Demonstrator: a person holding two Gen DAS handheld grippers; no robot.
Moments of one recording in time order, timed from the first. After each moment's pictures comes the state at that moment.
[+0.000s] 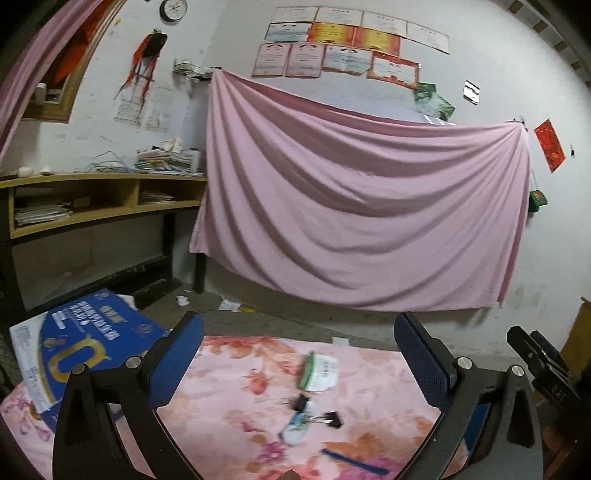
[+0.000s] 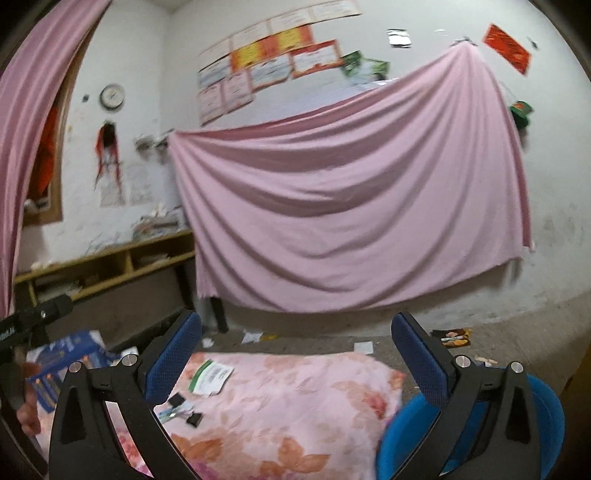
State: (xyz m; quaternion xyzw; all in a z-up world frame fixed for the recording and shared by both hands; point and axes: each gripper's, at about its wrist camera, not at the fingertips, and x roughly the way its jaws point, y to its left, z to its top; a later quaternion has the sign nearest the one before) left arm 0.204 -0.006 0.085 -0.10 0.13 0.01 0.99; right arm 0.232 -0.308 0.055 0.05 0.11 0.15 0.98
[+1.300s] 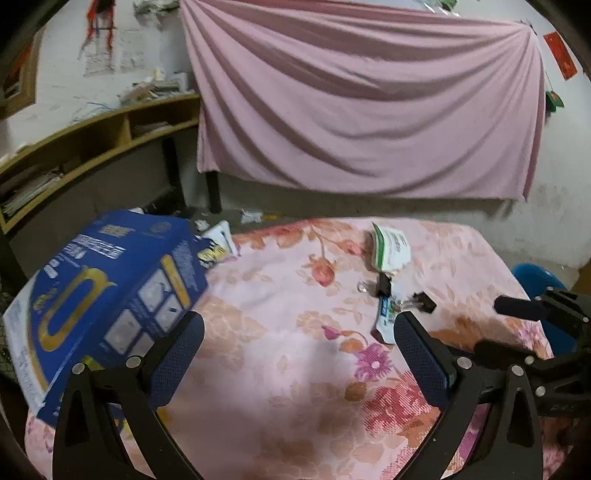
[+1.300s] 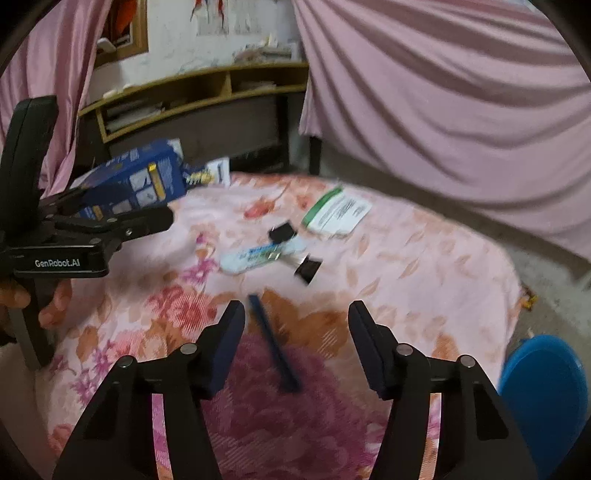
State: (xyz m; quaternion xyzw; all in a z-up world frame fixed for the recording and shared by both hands) left arm 0.245 0.023 -0.020 -0.01 0.33 0.00 0.94; right arm 0.244 -0.187 -0.031 -0.12 0.37 0.33 0.86
